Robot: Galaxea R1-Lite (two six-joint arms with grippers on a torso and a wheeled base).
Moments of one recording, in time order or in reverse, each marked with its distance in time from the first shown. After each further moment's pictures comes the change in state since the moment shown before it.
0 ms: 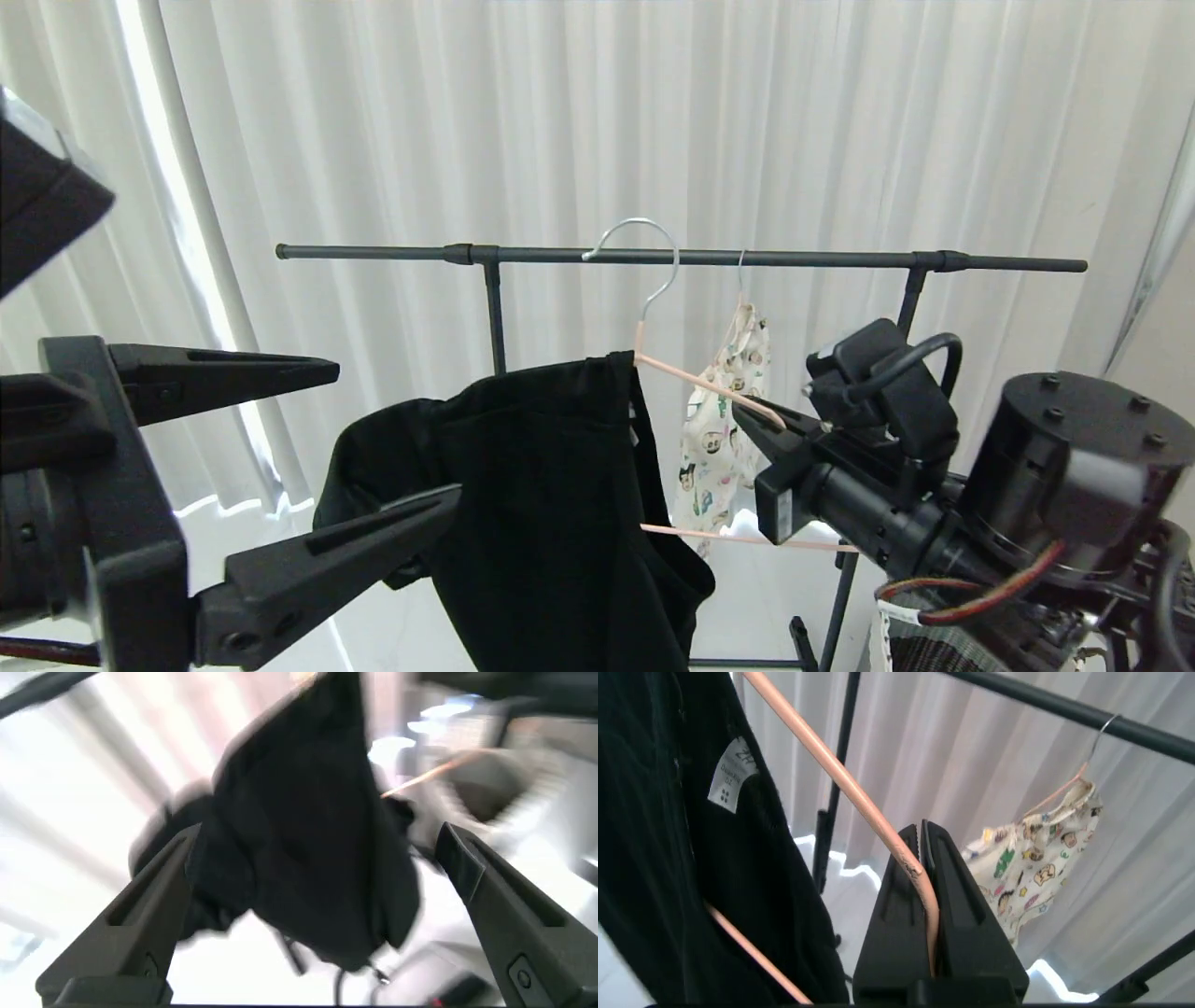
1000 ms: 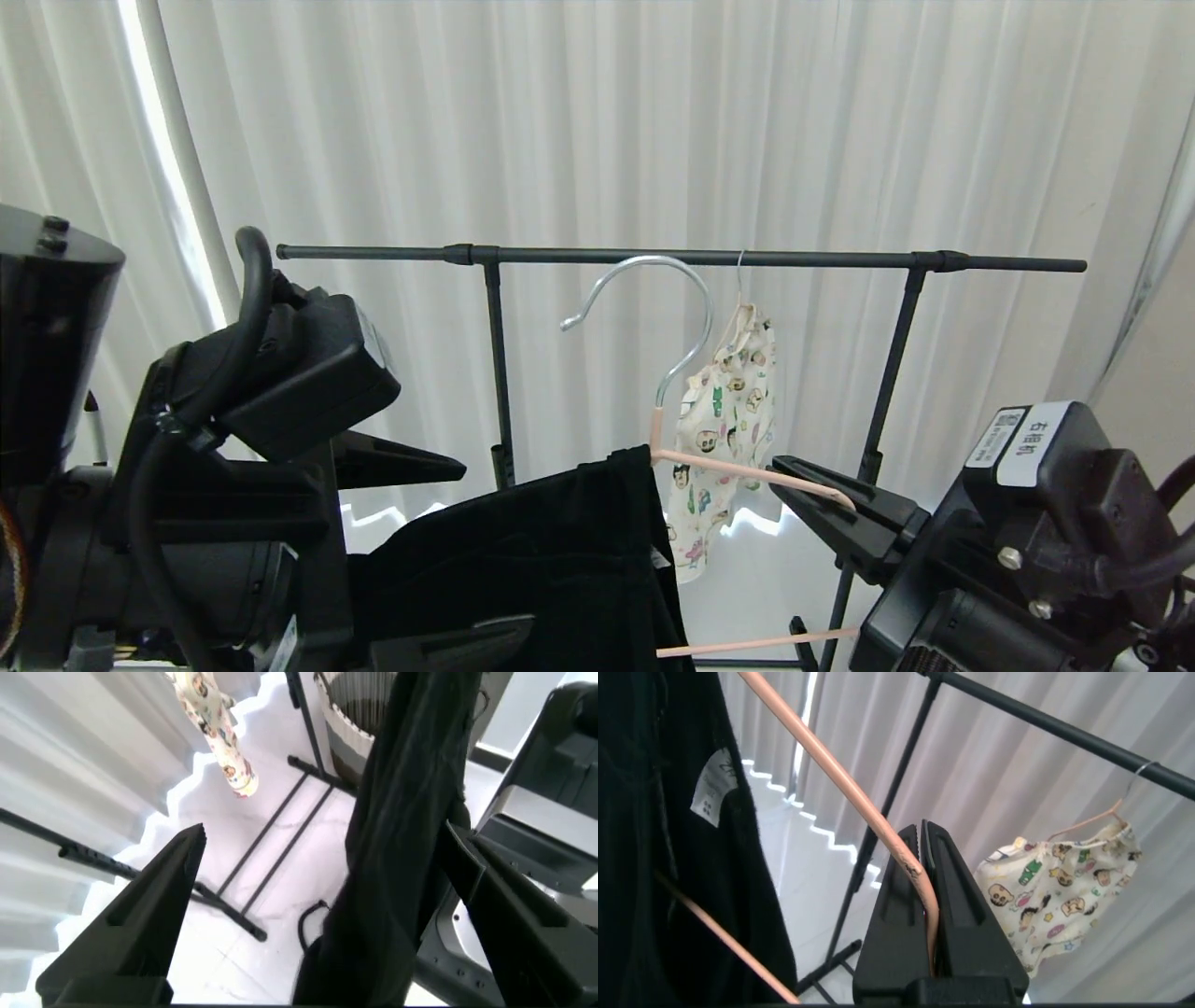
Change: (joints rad) left arm 0.192 0.133 0.083 -0.001 -0.441 0.149; right arm 0.171 -0.199 0.175 -0.035 0.018 -0.069
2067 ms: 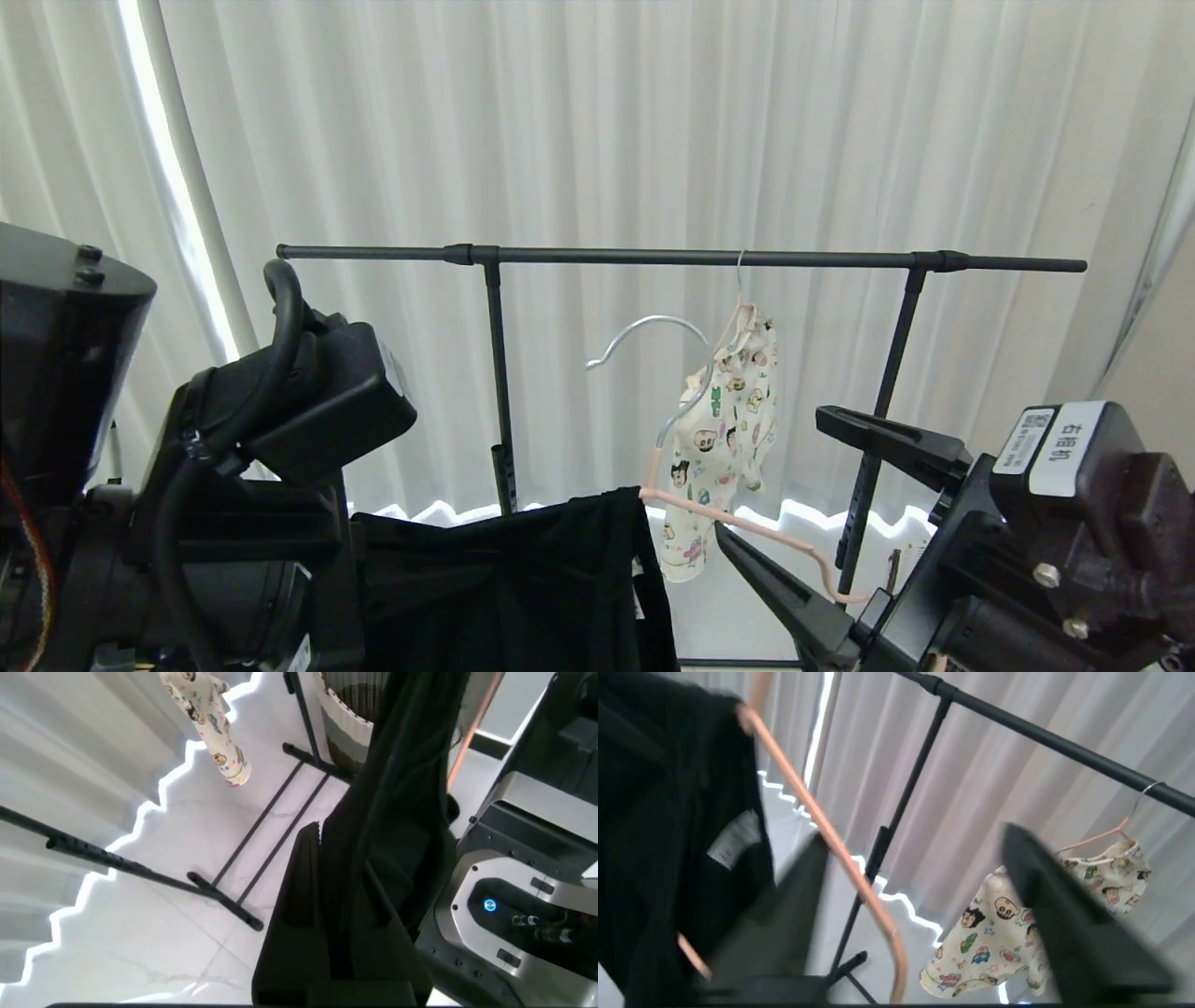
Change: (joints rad) left arm -0.004 0.007 0.022 0.000 0.010 -0.001; right arm 0.020 -0.016 -0.003 -0.002 0.002 -0.023
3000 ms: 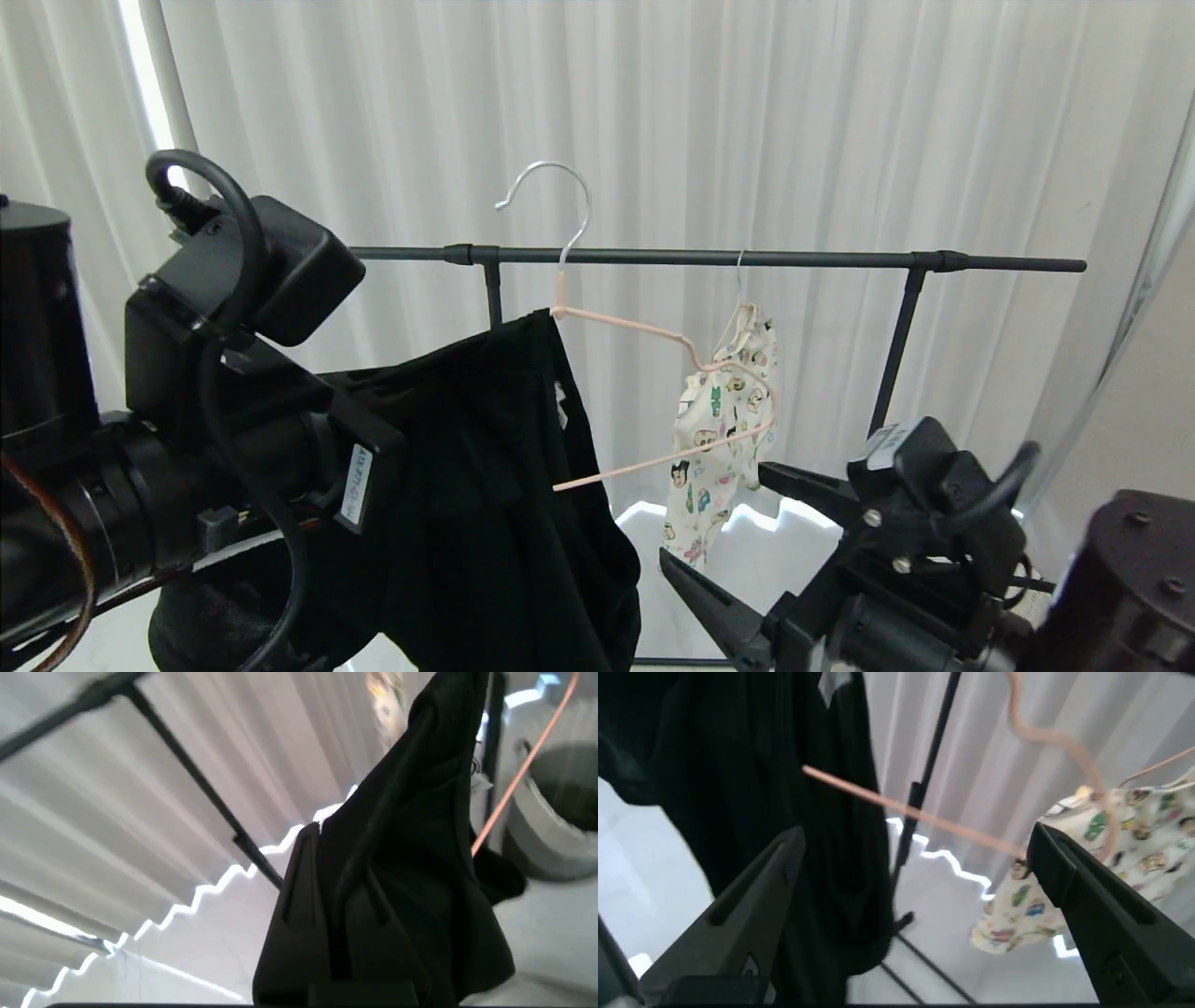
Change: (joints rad) left arm 0.019 0.002 0.125 -0.466 0.529 -0.005; right arm -0.018 0.158 -0.037 0.041 0.012 0.301
